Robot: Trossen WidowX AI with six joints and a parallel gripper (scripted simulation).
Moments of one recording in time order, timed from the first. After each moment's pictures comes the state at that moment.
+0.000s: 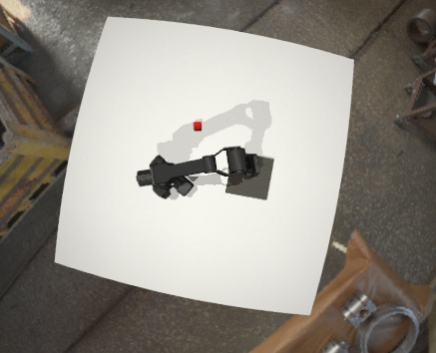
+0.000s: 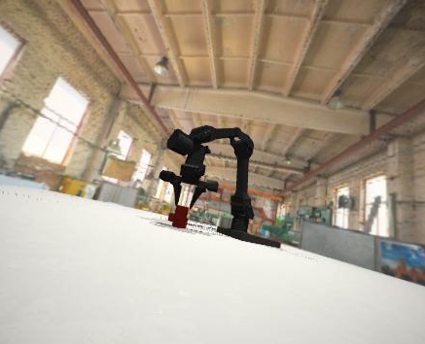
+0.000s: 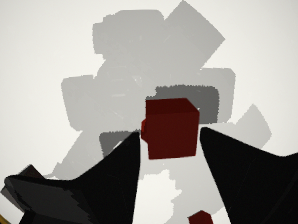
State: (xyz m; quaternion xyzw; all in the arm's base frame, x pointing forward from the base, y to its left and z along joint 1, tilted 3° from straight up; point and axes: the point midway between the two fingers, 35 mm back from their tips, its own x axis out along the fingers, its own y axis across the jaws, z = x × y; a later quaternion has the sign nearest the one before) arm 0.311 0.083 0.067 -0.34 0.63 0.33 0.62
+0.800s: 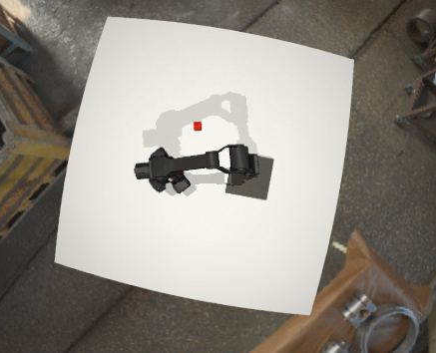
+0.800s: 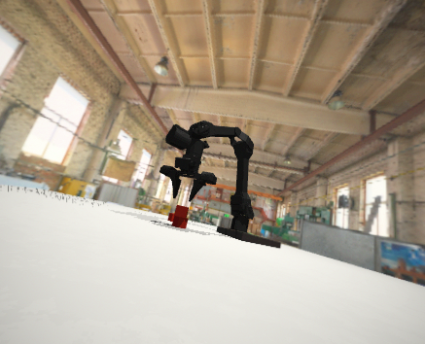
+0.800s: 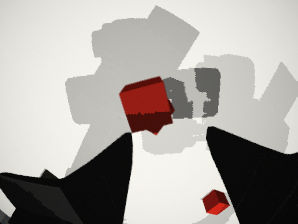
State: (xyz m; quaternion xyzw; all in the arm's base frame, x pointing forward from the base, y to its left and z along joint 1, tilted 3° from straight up) arm 0.314 0.064 0.091 -0.27 0.66 0.27 0.65
